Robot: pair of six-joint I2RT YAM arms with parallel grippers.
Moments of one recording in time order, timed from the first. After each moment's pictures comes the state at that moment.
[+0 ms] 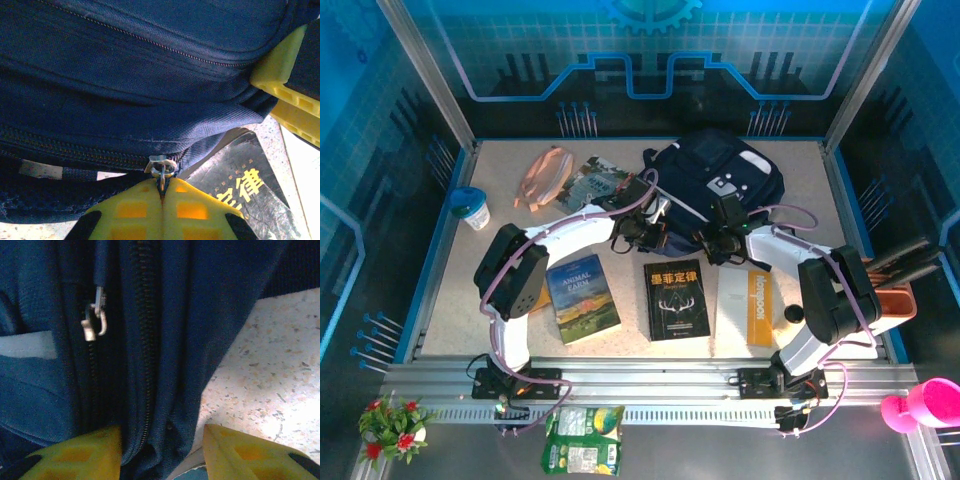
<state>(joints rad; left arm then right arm) -0.62 1.92 1.41 -0.52 0.23 -0.32 0.36 1.62 0.92 -0.33 -0.11 1.40</state>
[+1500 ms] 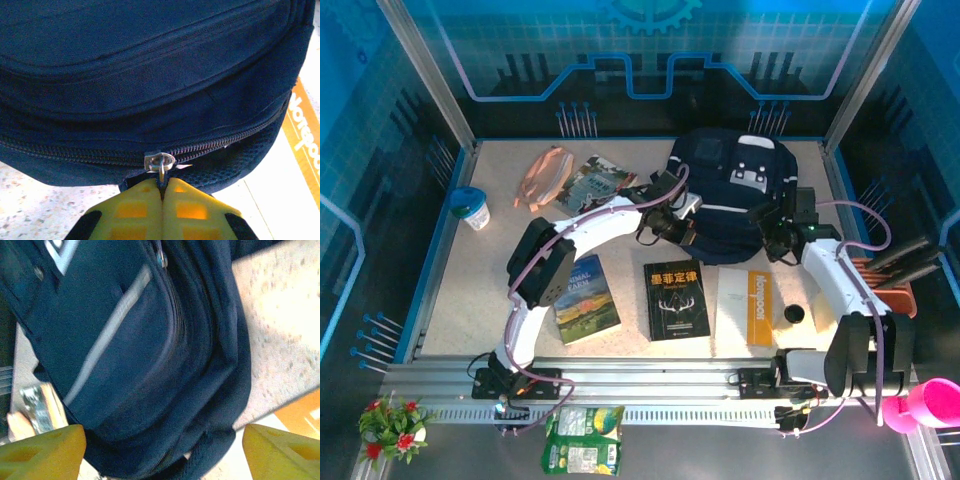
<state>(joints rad) -0.70 2.13 1.71 -0.60 0.34 -0.25 0.01 1.28 0.88 -0.55 -0.15 1.13</state>
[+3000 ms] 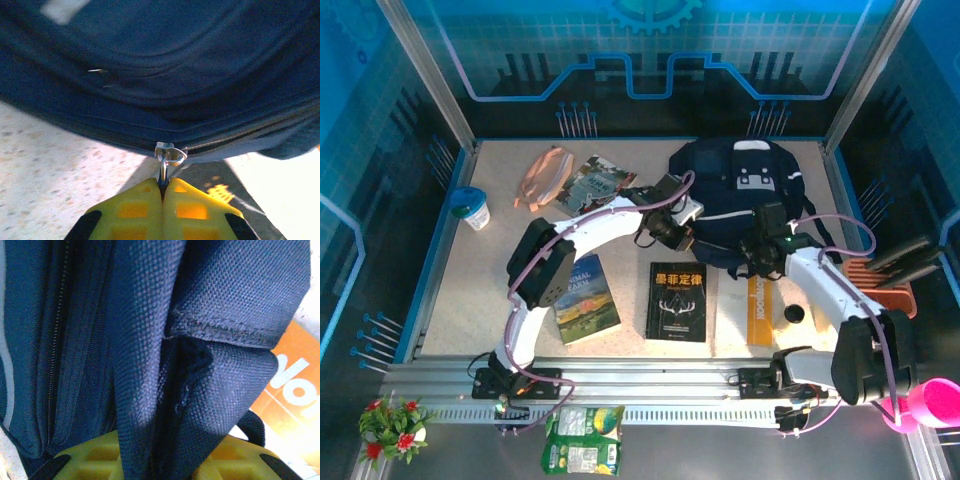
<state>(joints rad) -0.68 2.12 1.71 -0.69 0.33 -0.10 0.18 1.25 0.81 -0.62 0.09 1.23</state>
